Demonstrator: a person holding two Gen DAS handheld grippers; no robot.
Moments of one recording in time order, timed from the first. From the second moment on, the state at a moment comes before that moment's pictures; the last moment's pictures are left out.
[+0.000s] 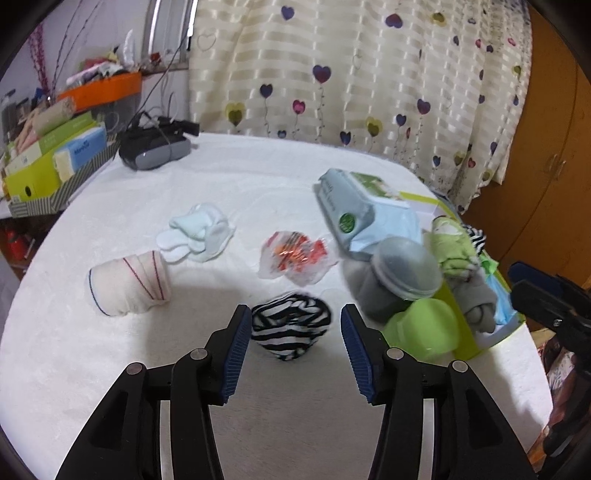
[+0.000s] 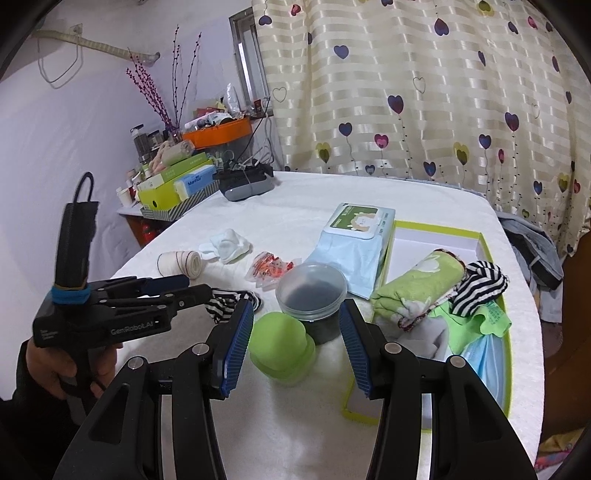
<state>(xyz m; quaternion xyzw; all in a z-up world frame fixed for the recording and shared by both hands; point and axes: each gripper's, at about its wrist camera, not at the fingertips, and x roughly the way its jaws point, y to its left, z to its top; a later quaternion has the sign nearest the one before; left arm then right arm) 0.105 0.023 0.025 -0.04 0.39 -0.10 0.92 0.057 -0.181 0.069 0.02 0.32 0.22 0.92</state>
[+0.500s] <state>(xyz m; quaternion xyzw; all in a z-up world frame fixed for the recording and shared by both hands) 0.145 0.011 -0.024 -0.02 0.44 -0.11 0.89 0.074 -0.171 0.063 0.01 0.32 0.24 0.92</state>
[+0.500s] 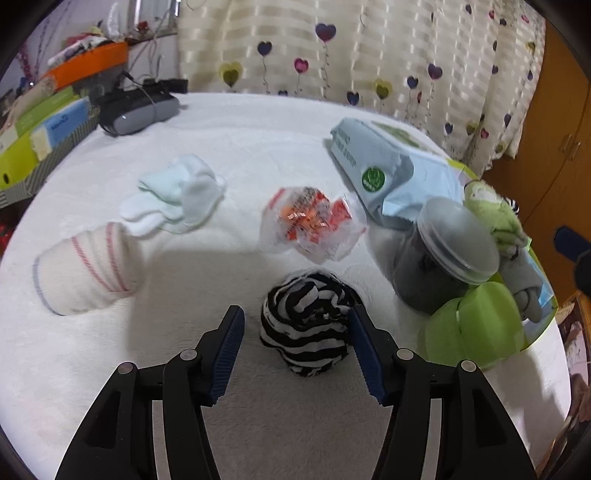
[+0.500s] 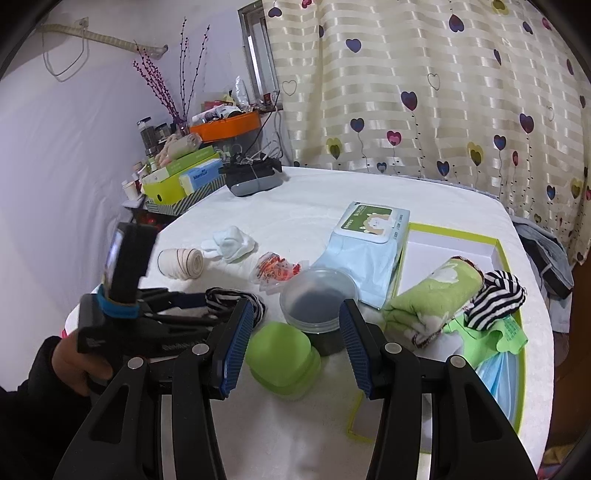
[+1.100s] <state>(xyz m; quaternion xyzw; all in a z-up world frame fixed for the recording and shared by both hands) 0.126 0.034 -0.004 -0.06 0.40 -0.11 0.91 0.090 -0.136 0.071 -0.04 0.33 0.25 0.91</state>
